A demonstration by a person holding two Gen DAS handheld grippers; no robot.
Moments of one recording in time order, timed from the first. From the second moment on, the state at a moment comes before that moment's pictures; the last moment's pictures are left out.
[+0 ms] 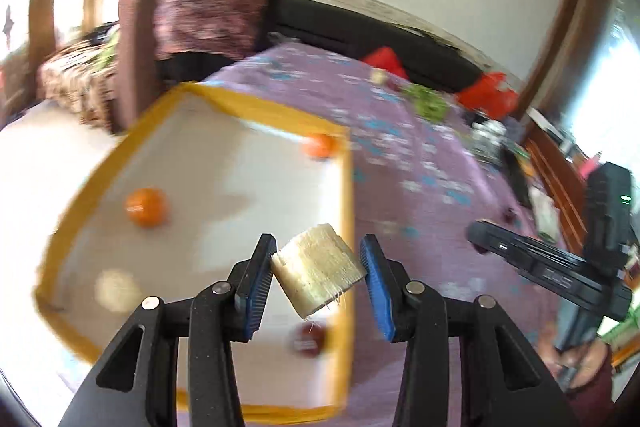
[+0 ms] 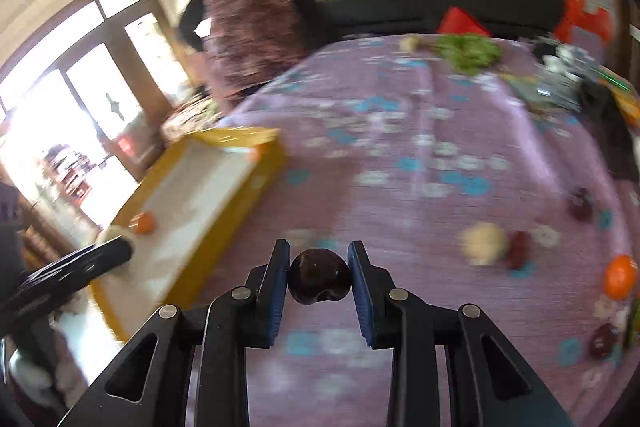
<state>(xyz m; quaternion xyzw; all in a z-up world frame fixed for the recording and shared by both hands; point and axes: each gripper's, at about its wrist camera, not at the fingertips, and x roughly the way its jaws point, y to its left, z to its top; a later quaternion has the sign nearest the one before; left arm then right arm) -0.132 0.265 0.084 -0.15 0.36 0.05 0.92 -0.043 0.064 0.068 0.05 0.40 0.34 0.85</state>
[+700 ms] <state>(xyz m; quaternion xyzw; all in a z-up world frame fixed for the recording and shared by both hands) -0.168 0.345 0.064 -0.22 0.36 0.08 0.90 -0.078 0.243 0.032 -0.08 0.45 0.43 0.78</state>
